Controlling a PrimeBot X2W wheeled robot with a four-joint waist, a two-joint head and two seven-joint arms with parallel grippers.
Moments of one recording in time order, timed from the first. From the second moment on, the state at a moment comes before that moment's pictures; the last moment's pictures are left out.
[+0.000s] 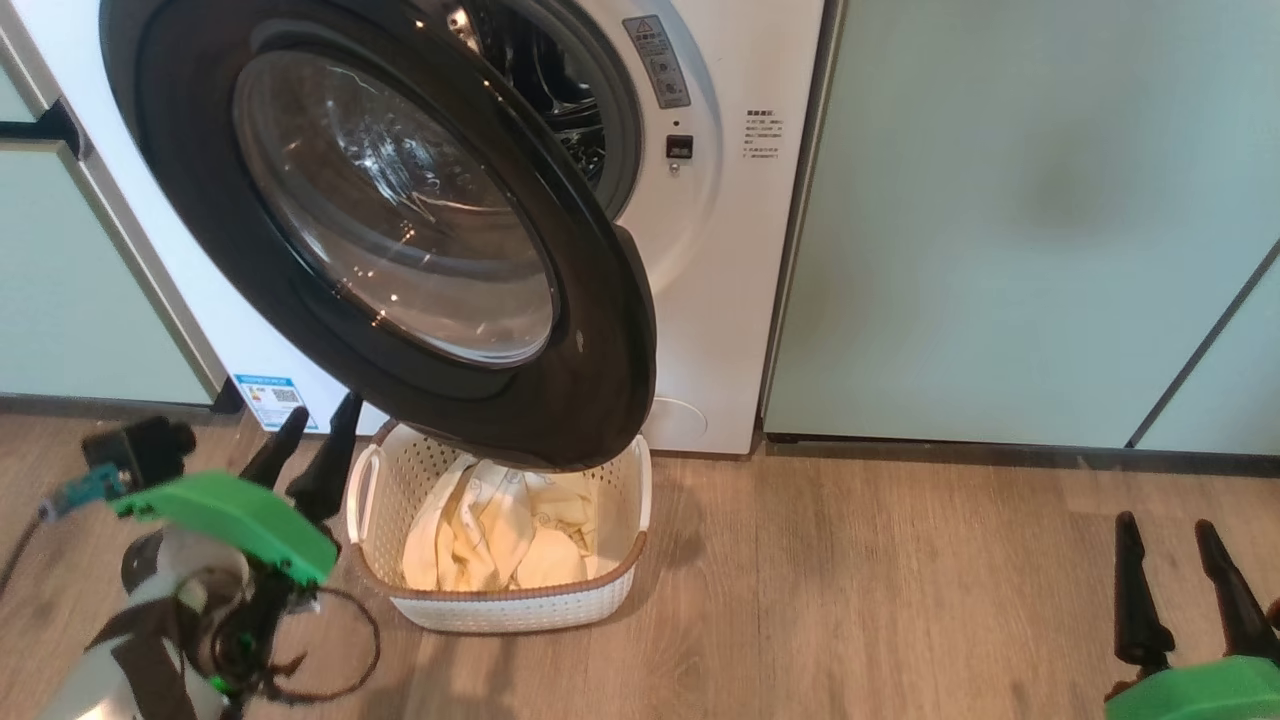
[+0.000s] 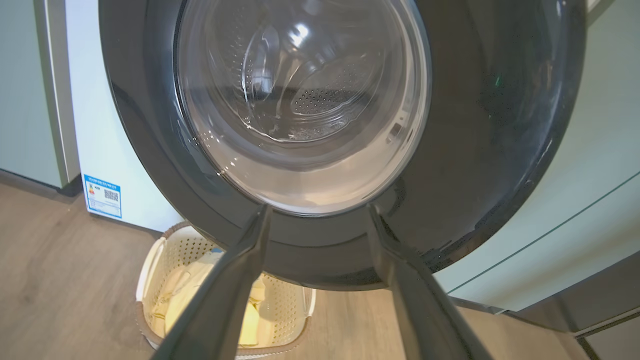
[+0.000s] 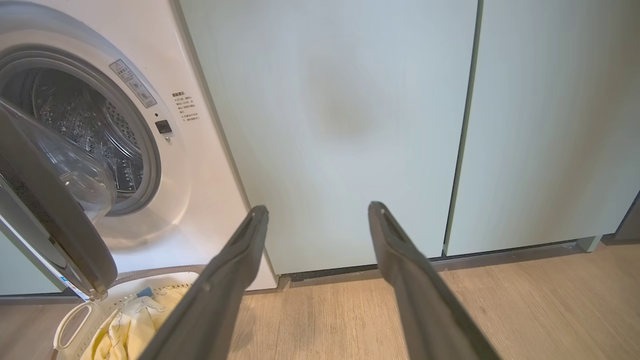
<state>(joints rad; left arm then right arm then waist) -0.26 0.41 -0.27 0.38 -1.00 -0.13 -0.13 0.04 -0.08 -0.05 0.23 0.24 0.13 -0.25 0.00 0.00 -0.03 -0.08</state>
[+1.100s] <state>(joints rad) -0.06 0.24 0.00 0.34 -0.43 -0.13 -0.26 0.04 -0.07 -0.06 0.22 0.24 0.13 -0.25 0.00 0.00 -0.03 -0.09</state>
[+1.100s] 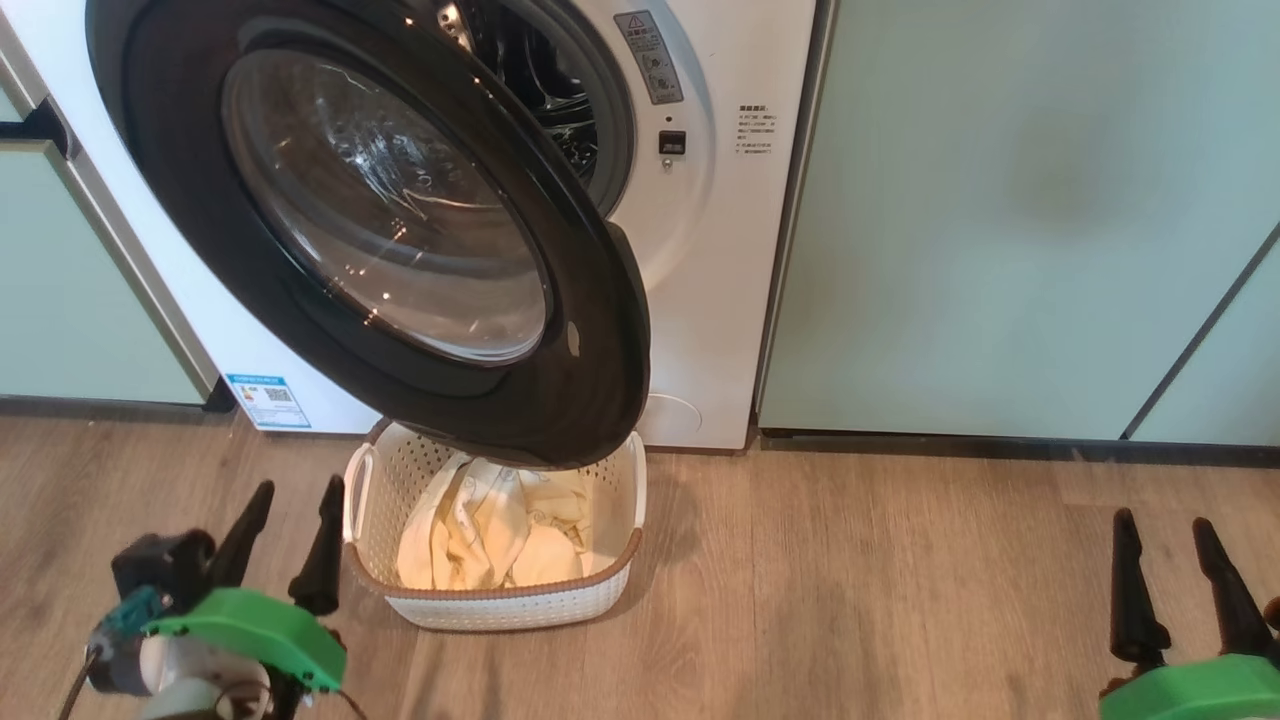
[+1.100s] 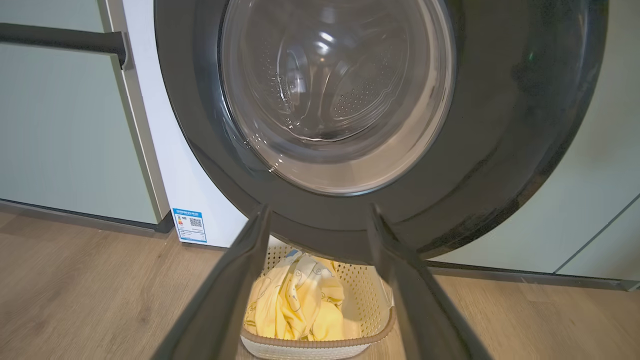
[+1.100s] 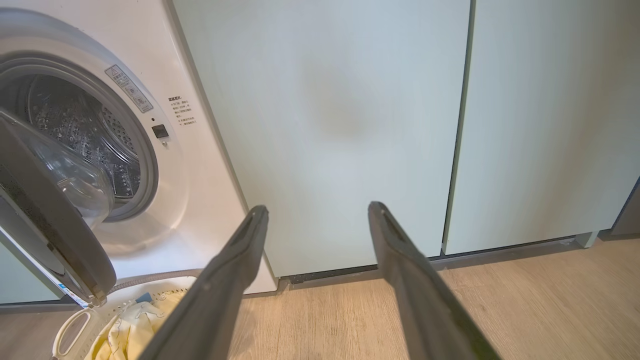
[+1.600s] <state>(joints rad) -0.04 0.22 0.03 0.34 -0.41 -0.13 -0.26 0.04 -0.07 -0.06 0.22 0.24 0.13 -0.25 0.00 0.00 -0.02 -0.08</state>
